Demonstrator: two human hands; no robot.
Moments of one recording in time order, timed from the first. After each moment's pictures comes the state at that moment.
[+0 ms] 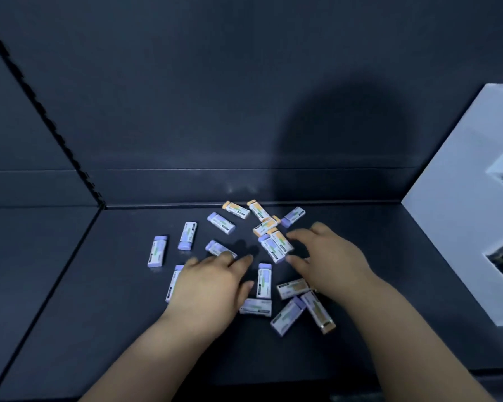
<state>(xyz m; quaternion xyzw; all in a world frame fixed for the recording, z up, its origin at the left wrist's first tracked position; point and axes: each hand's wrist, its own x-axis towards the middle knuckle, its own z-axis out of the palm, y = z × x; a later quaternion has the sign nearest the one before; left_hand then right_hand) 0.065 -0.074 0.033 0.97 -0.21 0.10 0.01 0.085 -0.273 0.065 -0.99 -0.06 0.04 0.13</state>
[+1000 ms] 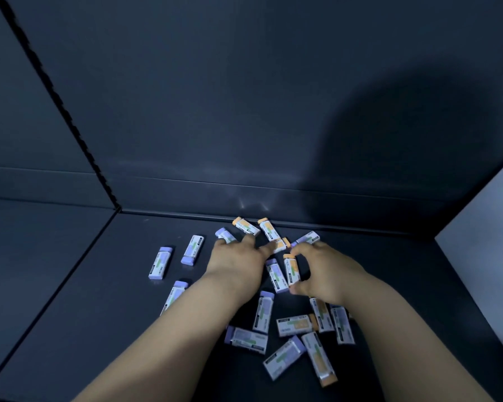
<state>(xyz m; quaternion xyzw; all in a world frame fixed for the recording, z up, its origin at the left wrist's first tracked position) 0.141 -0.121 0.047 0.99 -0.12 -0.07 -0.08 0.148 -0.287 0.052 -0.96 -0.11 0.19 0.14</state>
